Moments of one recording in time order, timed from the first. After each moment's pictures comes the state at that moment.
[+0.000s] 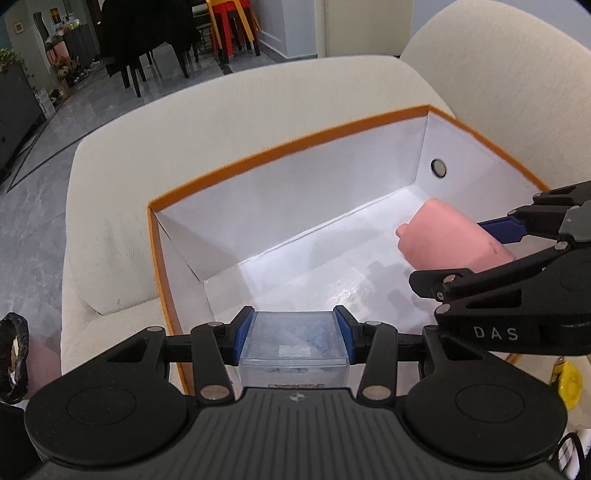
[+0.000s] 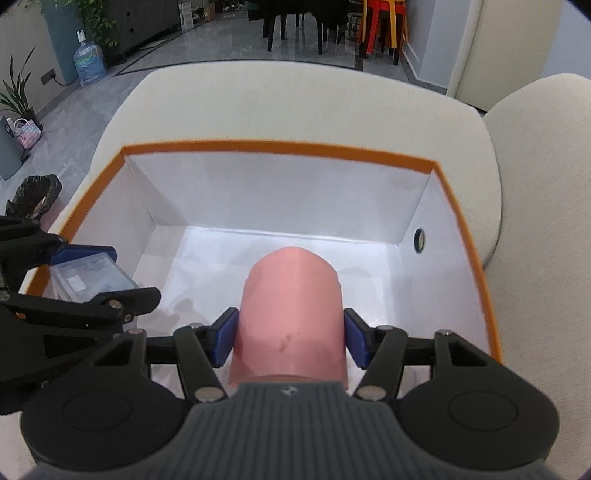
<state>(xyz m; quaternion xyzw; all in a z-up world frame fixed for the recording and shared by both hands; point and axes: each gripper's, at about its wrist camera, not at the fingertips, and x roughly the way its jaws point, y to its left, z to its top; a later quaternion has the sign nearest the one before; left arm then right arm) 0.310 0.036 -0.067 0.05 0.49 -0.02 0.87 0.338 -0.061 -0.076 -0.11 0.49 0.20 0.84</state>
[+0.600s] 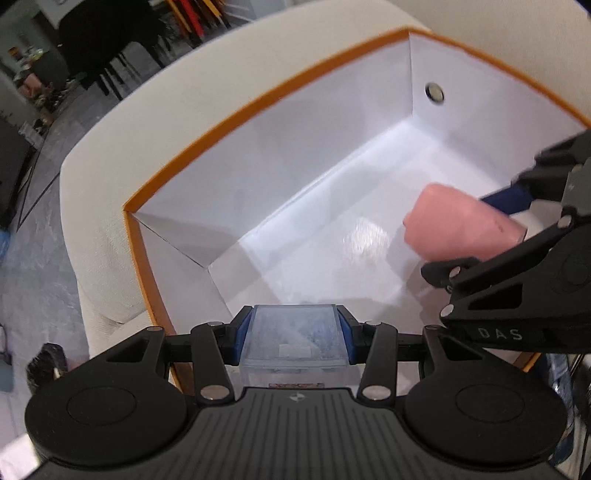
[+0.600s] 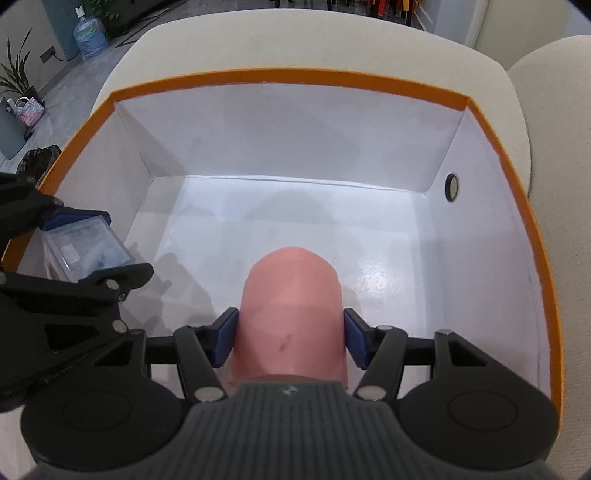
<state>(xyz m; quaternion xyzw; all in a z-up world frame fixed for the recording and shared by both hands) 0.328 0.013 -0.086 0.17 0.55 -0.03 0.82 0.343 -0.054 -0.111 -0.11 0.55 0.21 0.80</state>
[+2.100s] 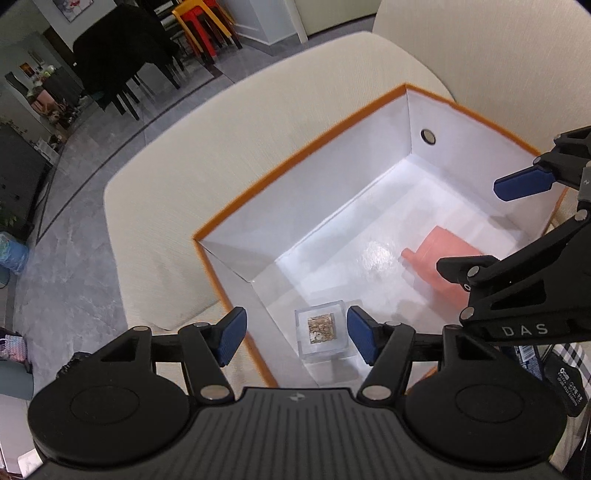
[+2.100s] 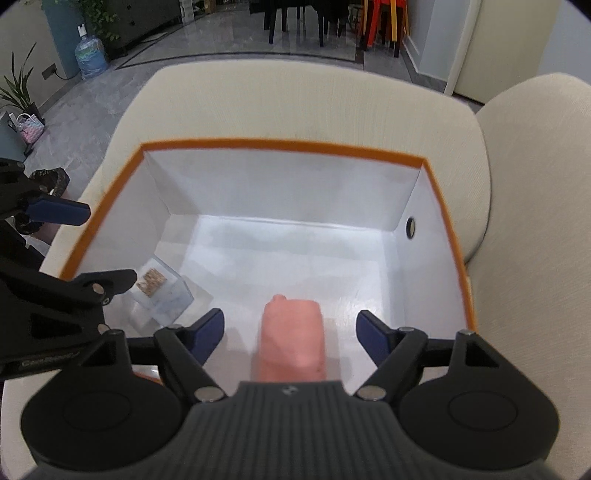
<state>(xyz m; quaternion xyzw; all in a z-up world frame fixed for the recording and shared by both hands) 0.302 0.014 -0.021 0.19 0.51 -0.02 0.84 0.312 -0.061 -0.047 -0.11 0.50 0.20 0.83</state>
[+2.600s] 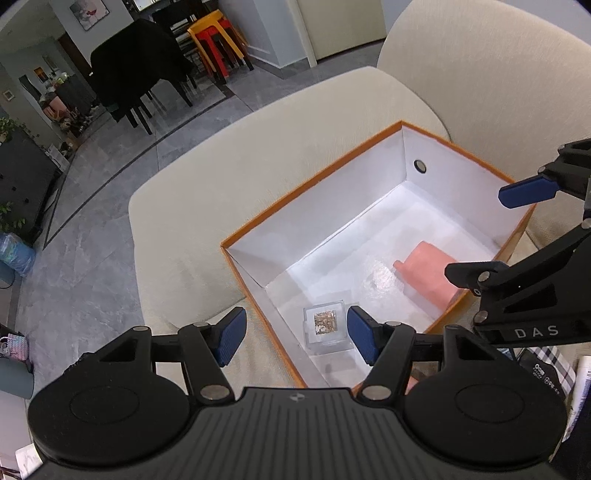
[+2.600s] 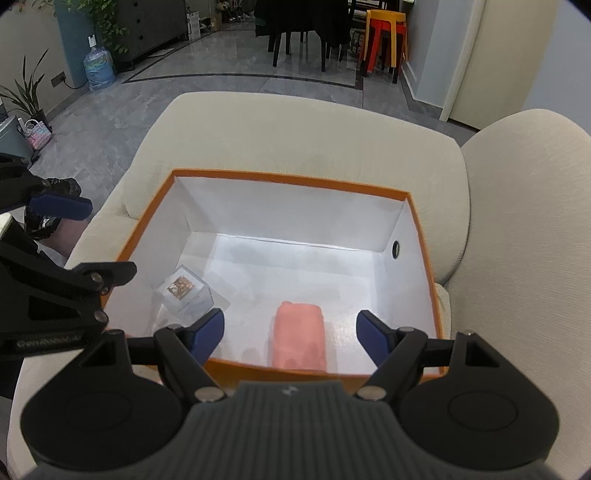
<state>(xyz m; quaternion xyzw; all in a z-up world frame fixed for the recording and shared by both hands) 0.270 0.019 0.021 0.18 0.48 -0.01 0.86 0.279 -0.068 0.002 -0.12 0.47 0.21 0.85</state>
